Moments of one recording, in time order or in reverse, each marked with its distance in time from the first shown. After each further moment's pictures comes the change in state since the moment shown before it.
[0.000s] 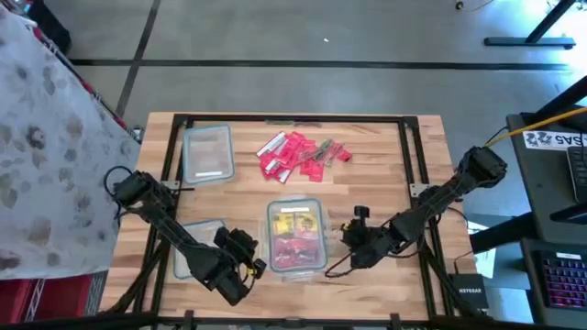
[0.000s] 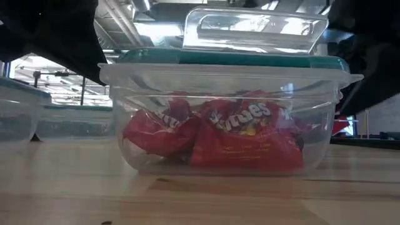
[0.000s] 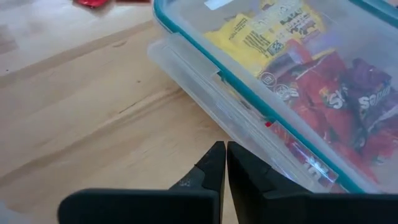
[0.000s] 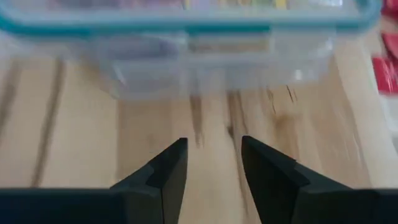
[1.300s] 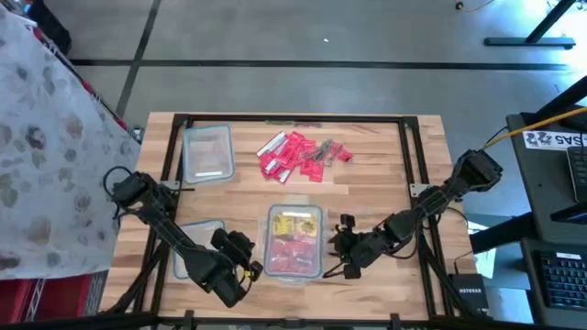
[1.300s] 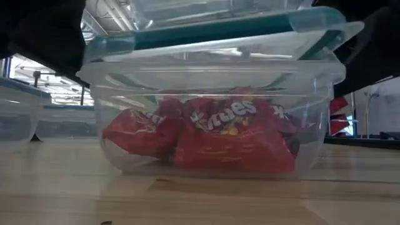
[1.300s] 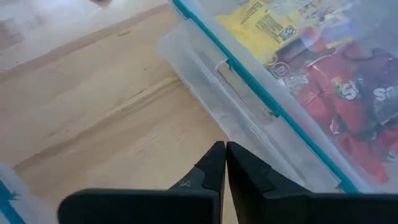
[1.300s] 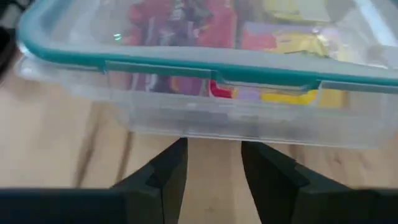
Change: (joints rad) left arm -0.021 0.001 0.000 -0.032 0.037 -0.003; right arm -0.016 0.057 0.012 0.325 -0.129 -0.132
